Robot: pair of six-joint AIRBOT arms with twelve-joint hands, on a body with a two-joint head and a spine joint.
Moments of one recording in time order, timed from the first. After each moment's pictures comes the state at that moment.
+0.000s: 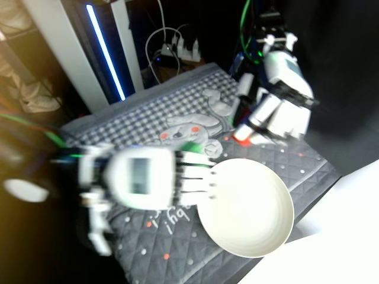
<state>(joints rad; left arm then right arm) 0.37 -1.34 1.59 0.06 -0.71 0.66 -0.38 -1.38 1.72 -0.22 0.94 -0.28</state>
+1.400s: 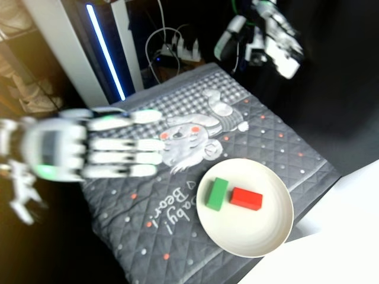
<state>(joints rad) 1.06 -0.84 0.94 -0.21 -1.53 0.74 -1.03 -0.98 1.15 0.21 1.61 -0.35</state>
